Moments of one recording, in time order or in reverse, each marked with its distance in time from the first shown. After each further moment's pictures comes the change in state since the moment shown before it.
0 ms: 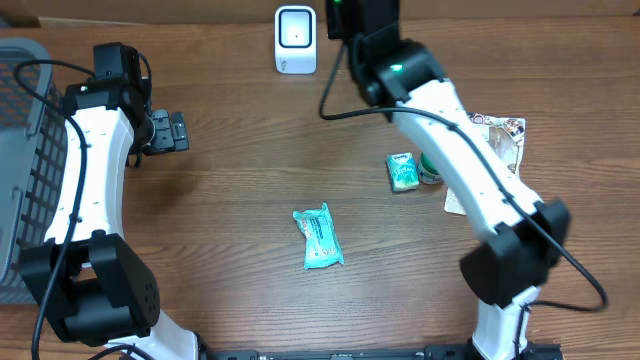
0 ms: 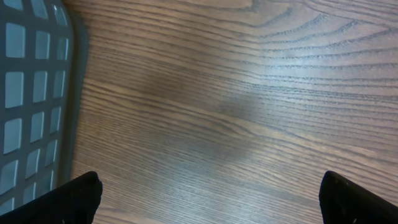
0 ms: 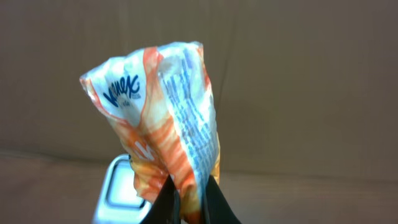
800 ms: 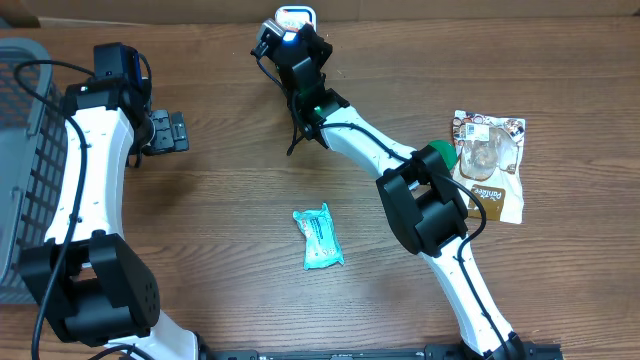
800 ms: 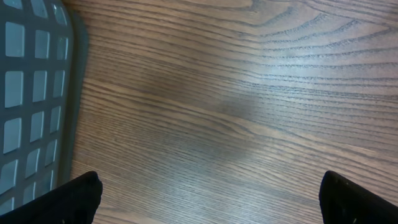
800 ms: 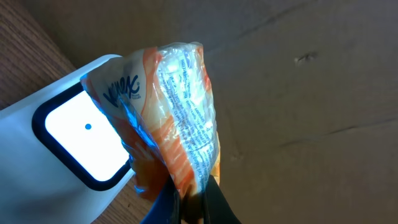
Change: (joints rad) left arm 0.000 0.000 0.000 0.000 0.000 0.000; right arm 0.072 0.483 0.000 0.545 0.114 -0.962
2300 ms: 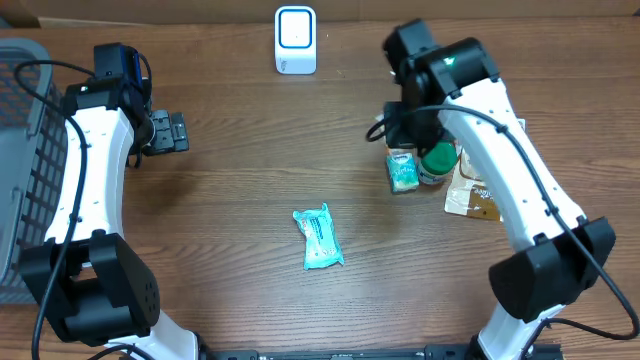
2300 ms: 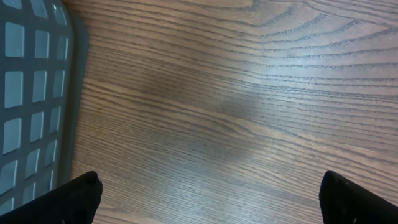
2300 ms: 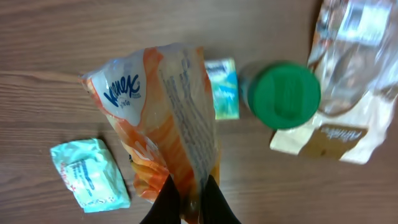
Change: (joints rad) left arm 0.000 0.002 0.000 0.000 0.000 0.000; right arm -0.237 -0.631 -0.130 -1.701 -0.618 1.266
